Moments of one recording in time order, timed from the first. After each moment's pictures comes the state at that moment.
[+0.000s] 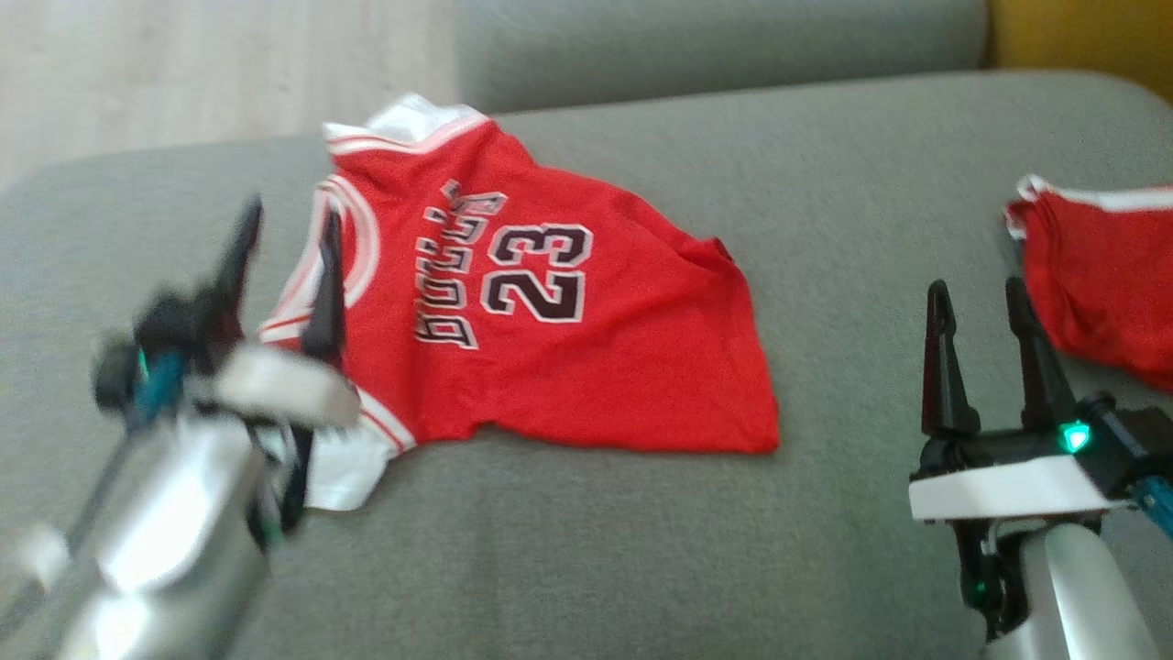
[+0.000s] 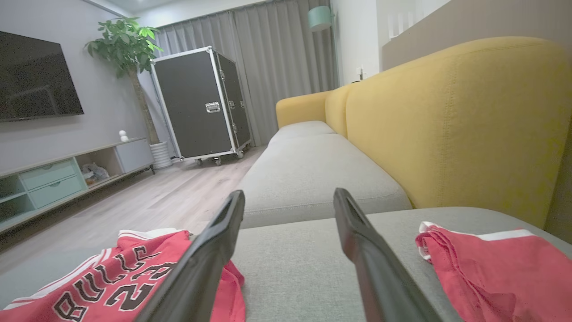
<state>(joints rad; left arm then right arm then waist) -0.63 0.41 -0.69 0.50 -0.71 0.15 -0.26 -0.11 -0.05 0.01 0.13 0.19 0.13 -0.26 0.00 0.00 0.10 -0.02</state>
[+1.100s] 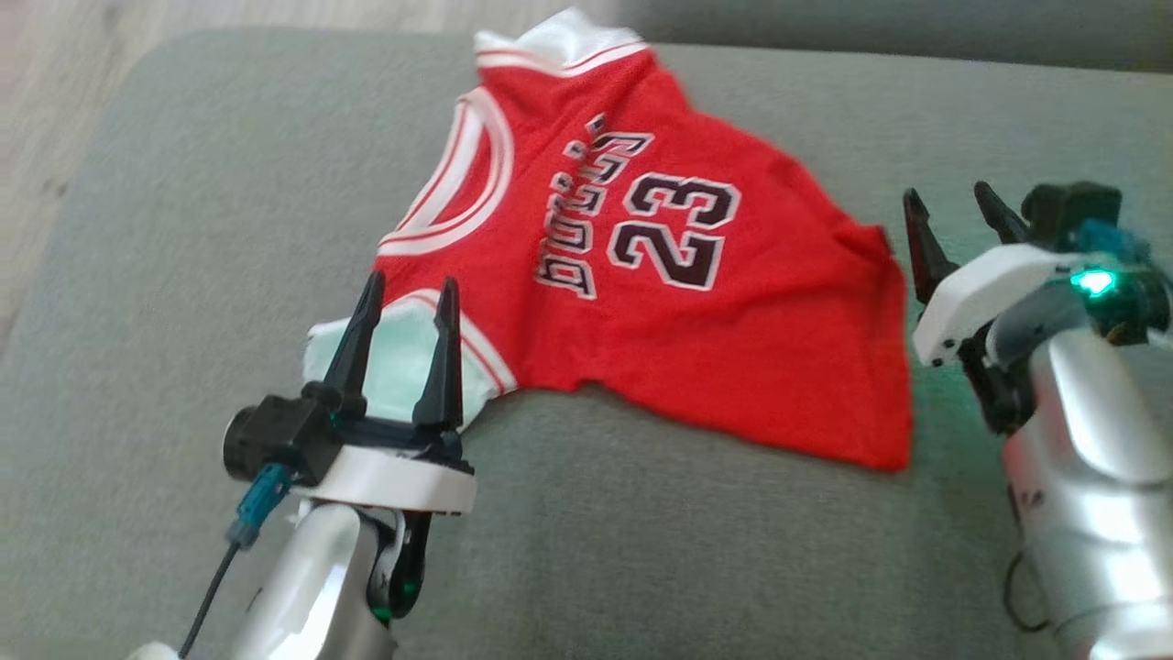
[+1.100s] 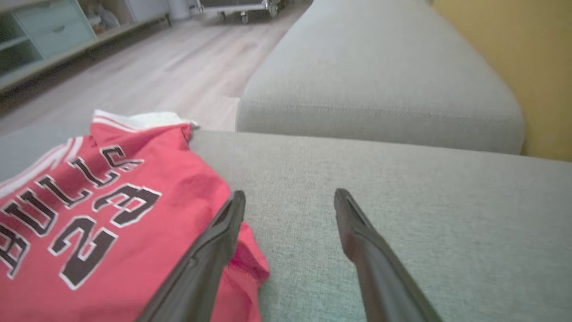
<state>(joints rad) -0.27 0.08 -0.32 0.28 -0.35 -0.04 -0.26 -0.57 -0.13 0.02 0.65 0.12 0.13 0.05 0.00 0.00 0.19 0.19</state>
